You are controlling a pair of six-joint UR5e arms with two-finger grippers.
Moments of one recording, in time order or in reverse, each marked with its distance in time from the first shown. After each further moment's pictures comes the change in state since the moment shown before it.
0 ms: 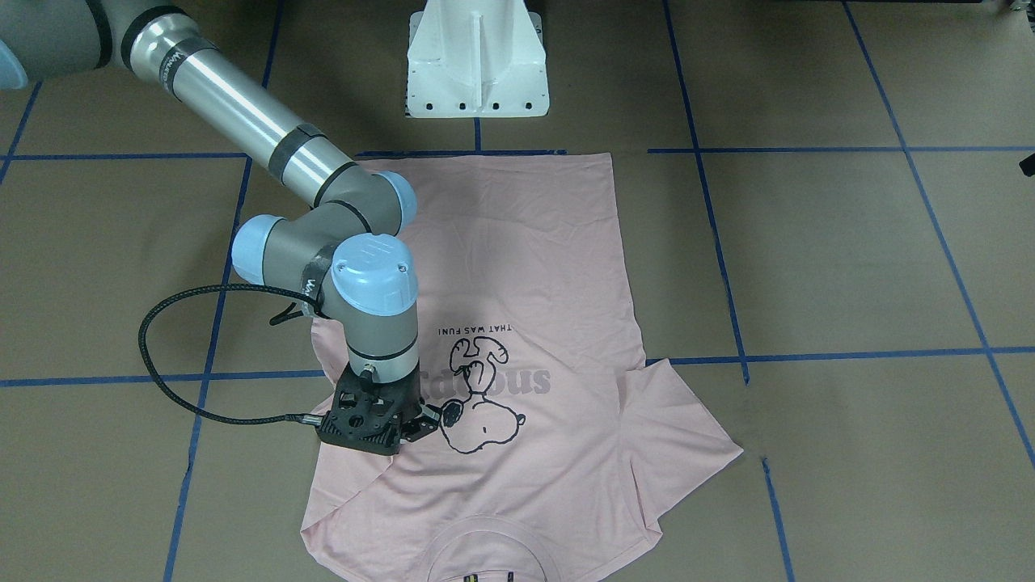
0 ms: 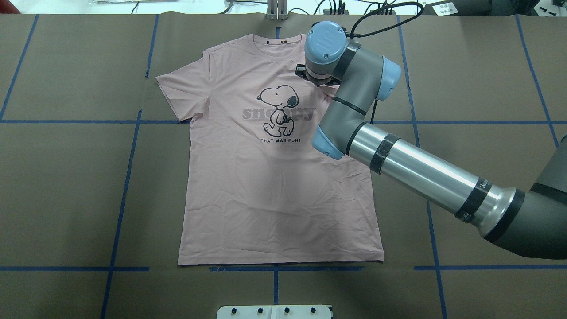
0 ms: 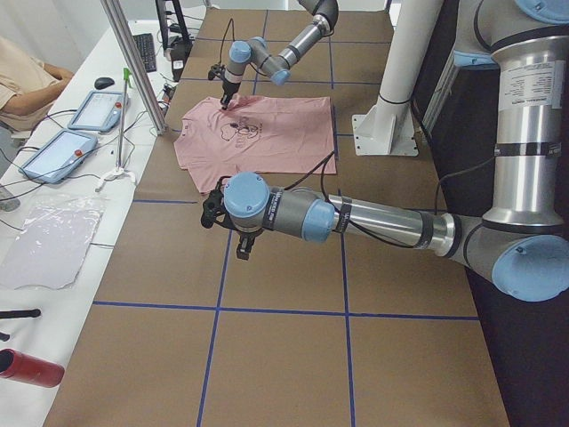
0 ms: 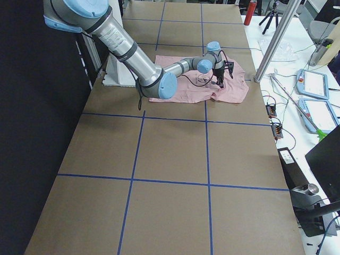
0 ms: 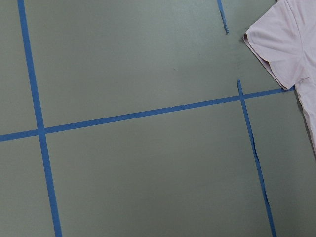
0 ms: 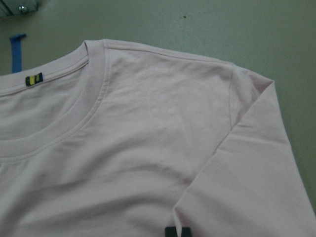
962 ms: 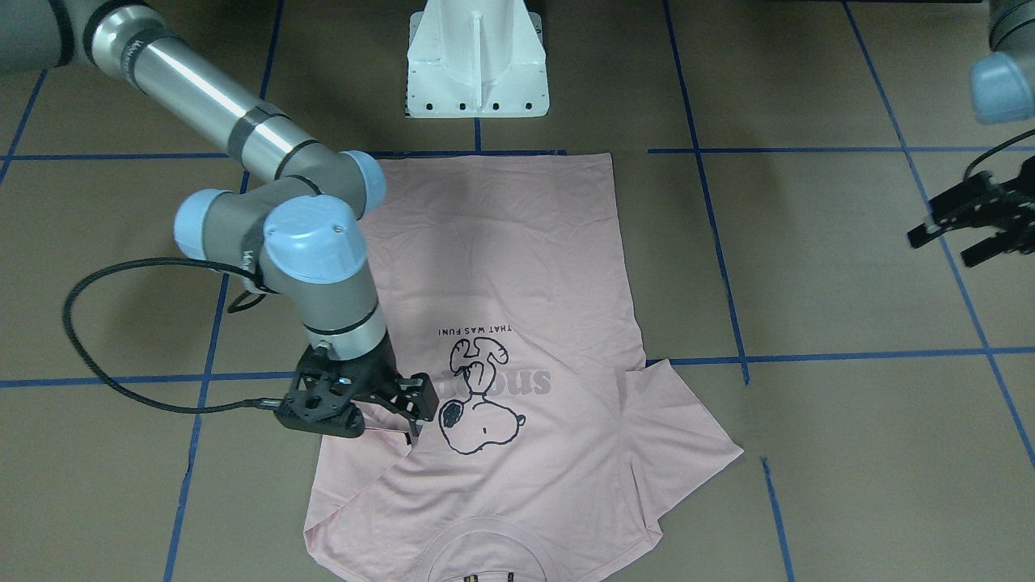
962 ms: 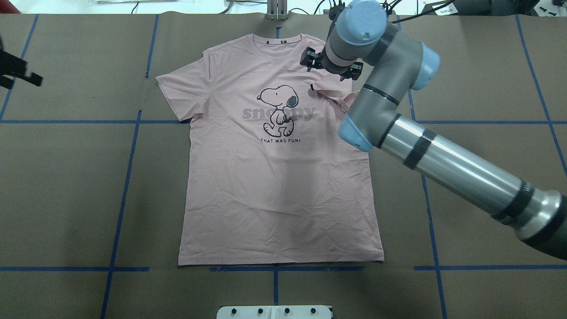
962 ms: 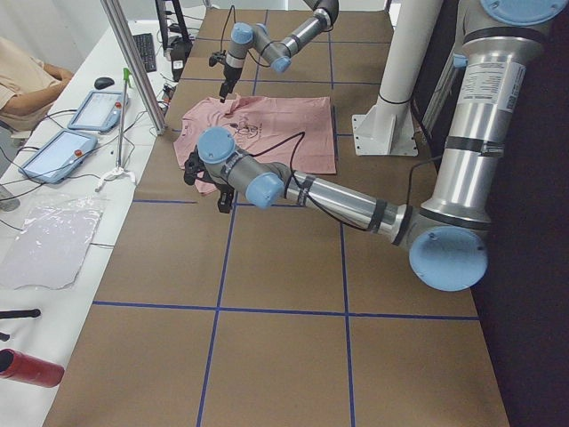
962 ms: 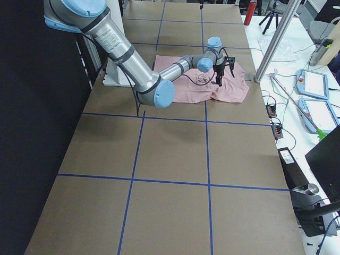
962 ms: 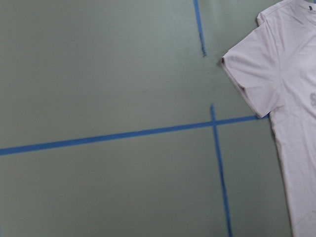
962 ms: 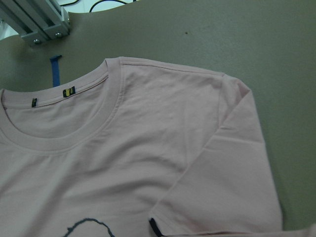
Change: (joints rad) left arm 0.307 -0.294 0.139 -0.265 0.130 -0.590; right arm 0.095 -0.185 0.319 -0.001 0.202 -0.006
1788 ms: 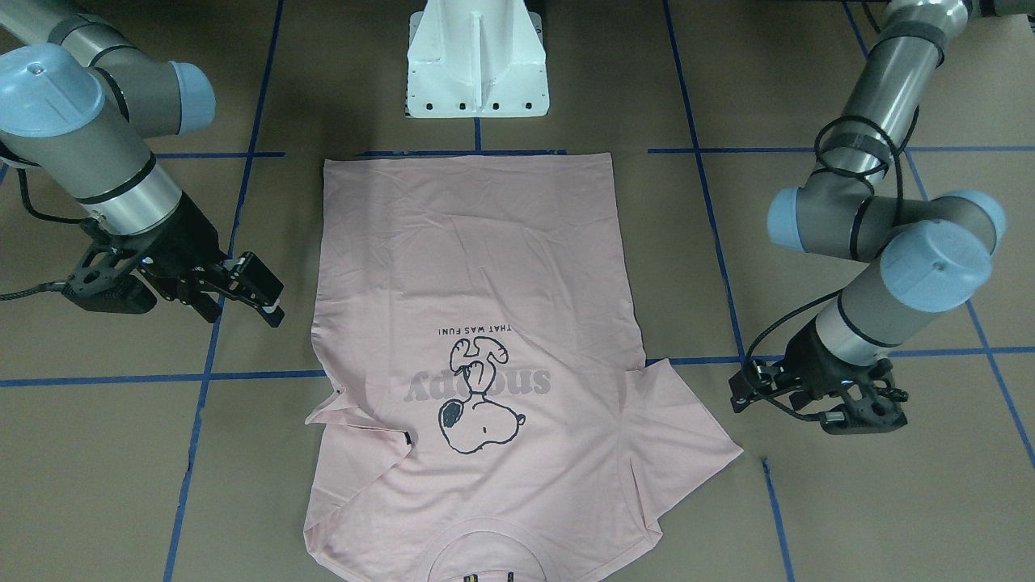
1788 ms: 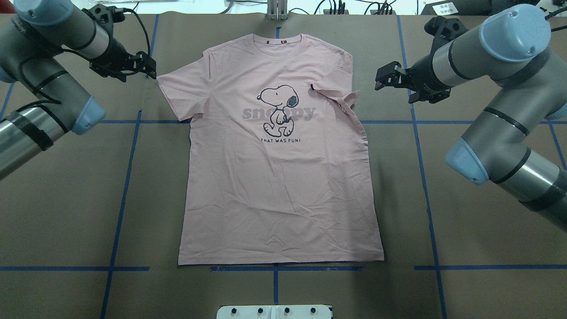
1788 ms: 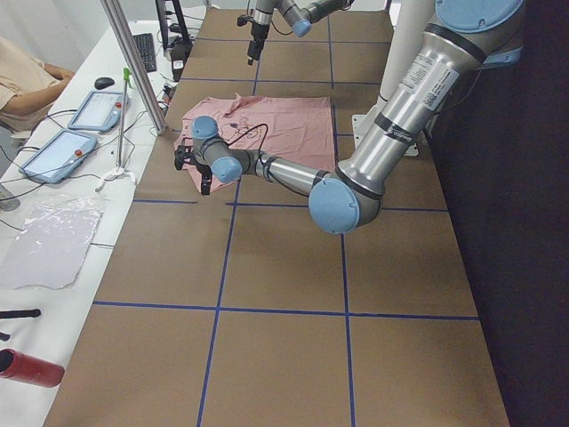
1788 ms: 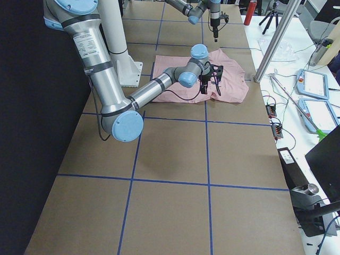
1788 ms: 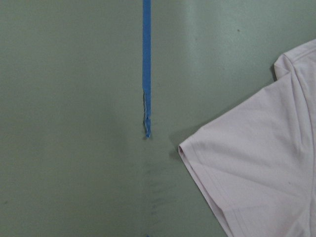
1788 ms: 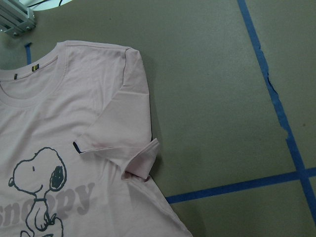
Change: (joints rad) left arm 0.276 -0.369 0.494 -0.273 0.415 -0.362; right arm 0.092 -0.405 0.475 0.002 0.178 0.007
